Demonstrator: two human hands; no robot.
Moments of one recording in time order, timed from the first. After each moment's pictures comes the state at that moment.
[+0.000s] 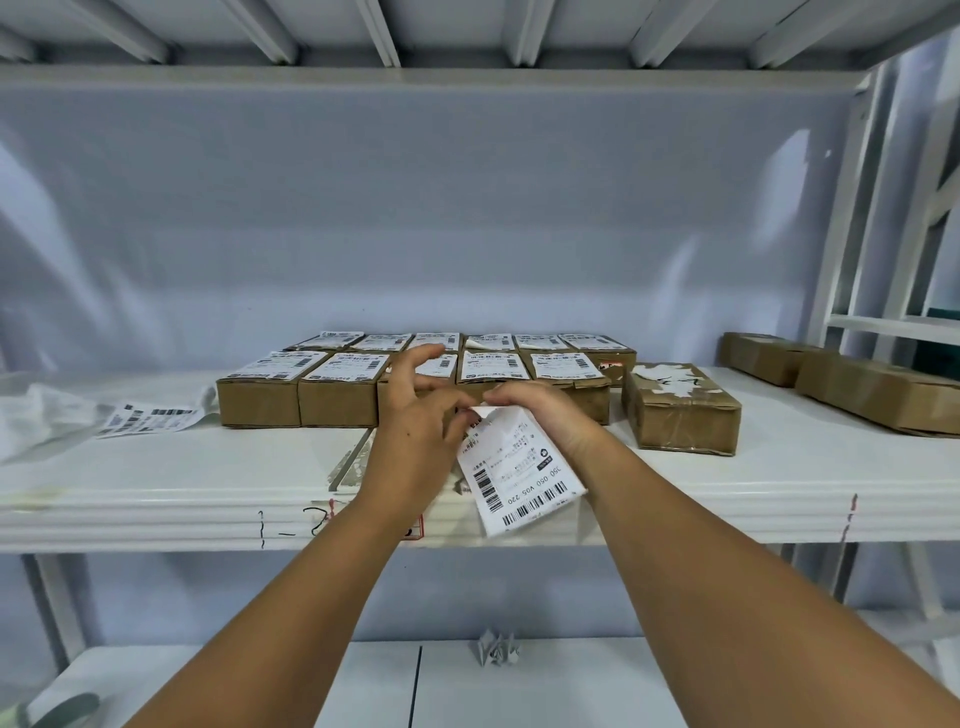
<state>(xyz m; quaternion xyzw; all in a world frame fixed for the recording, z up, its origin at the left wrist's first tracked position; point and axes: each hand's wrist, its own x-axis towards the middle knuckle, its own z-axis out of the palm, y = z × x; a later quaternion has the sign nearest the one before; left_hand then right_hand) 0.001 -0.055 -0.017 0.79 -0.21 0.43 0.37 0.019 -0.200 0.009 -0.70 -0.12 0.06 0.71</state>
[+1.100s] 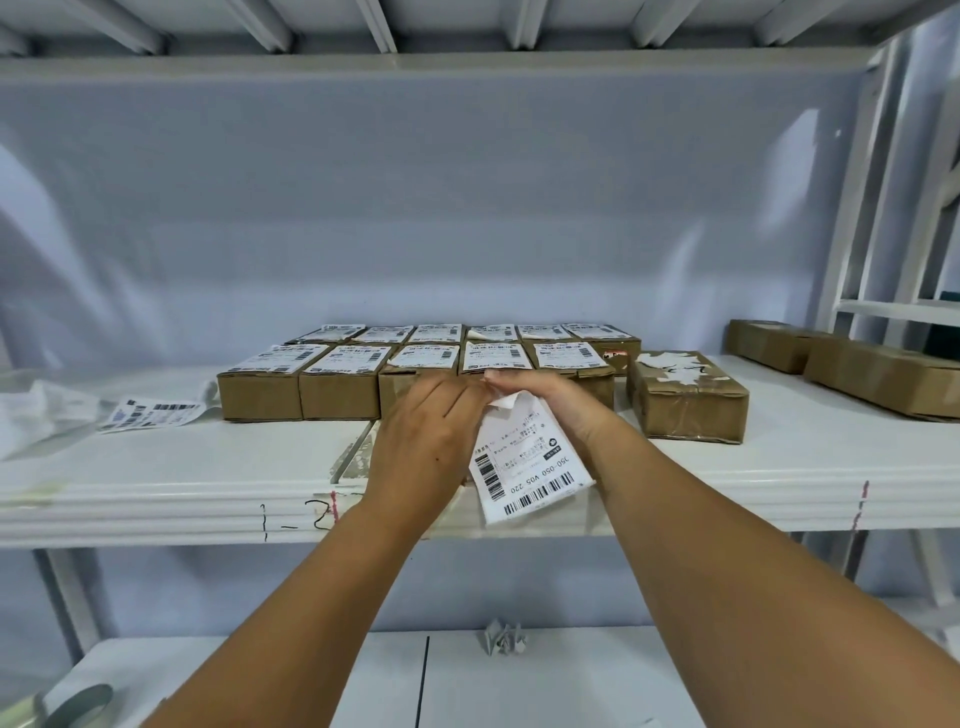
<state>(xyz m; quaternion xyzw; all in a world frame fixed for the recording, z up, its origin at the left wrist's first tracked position) 0.002 -0.054 -0.025 0.78 -0.28 0.56 0.09 0.020 -0.209 0.011 -0.66 -0.17 0.16 0.72</state>
